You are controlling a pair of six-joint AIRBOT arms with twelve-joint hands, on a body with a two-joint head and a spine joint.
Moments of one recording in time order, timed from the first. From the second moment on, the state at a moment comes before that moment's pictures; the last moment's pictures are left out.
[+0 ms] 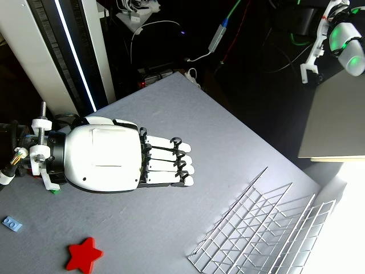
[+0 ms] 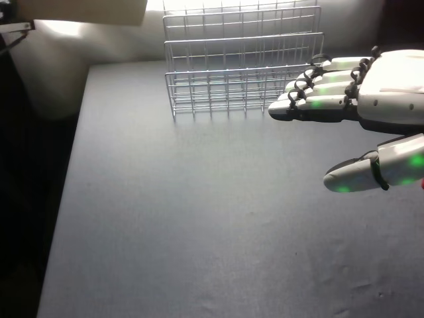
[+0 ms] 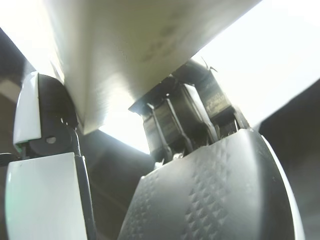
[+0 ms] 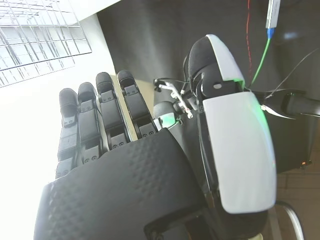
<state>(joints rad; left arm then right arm) 0.29 -1.08 1.54 -0.36 -0.91 0.09 -0.38 -0.94 1.18 -1.01 0.53 -0.10</state>
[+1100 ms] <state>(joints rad) 0.37 -1.26 1.60 -0.35 -1.03 -0.08 -0.38 -0.94 1.18 -1.01 0.54 -0.11</state>
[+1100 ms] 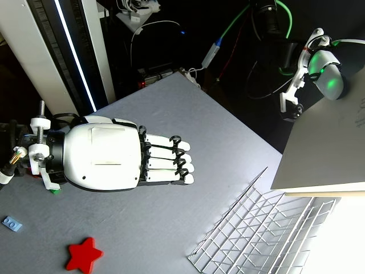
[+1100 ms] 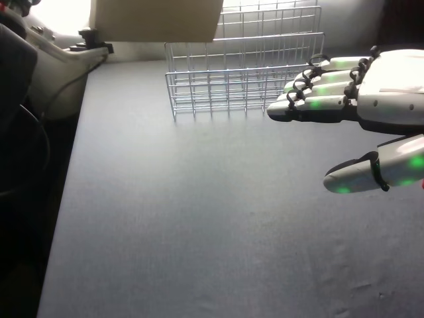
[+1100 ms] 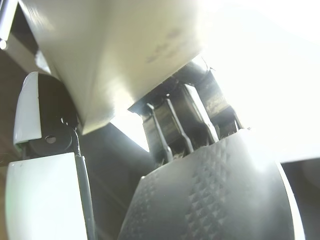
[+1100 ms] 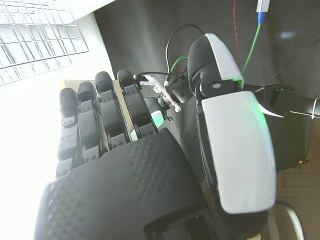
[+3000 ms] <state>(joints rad) 0.43 -1.51 1.93 -0.30 -1.17 -0.32 -0.38 -0.94 1.18 -1.01 0.54 -0.11</state>
